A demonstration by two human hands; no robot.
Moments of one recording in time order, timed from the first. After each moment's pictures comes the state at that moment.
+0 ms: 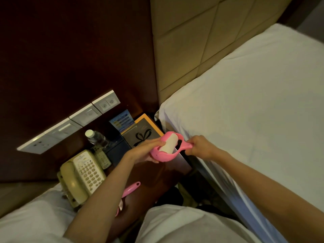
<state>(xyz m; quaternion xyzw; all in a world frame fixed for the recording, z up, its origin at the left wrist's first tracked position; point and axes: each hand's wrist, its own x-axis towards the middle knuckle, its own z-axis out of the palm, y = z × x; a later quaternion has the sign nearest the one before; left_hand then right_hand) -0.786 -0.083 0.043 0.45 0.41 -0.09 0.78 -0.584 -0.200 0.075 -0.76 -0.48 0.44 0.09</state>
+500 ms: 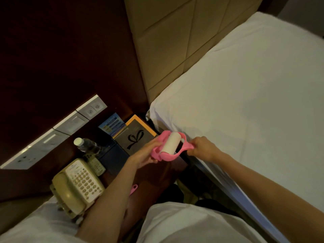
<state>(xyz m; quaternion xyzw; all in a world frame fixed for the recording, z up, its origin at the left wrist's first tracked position) -0.766 -0.098 0.018 0.41 0.43 -0.09 0.80 -0.569 -0.233 0.067 -0.79 -0.45 0.41 0.07</state>
